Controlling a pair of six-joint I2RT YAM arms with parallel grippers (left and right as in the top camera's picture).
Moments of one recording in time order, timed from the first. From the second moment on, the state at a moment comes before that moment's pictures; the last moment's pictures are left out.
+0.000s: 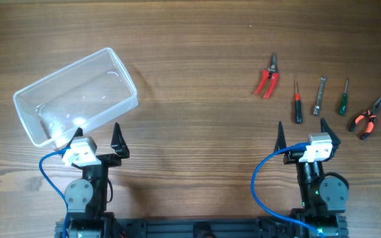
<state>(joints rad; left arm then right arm) -0.03 0.01 0.01 -0.07 -0.08 -0.21 0.00 0.01 0.01 0.00 -0.03 -0.14</state>
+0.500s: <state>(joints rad) -0.03 0.11 0.18 -0.19 -0.06 -0.27 0.00 0.13 0.09 -0.03 -0.11 0.19</state>
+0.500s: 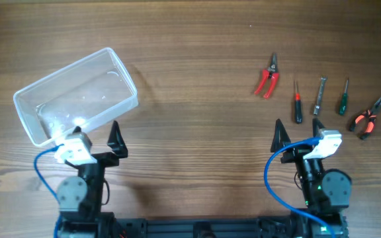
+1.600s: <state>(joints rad) 0.59 1.68 1.53 -1.13 -0.07 -0.34 0.00 1.25 1.06 -0.92 -0.17 0.12</state>
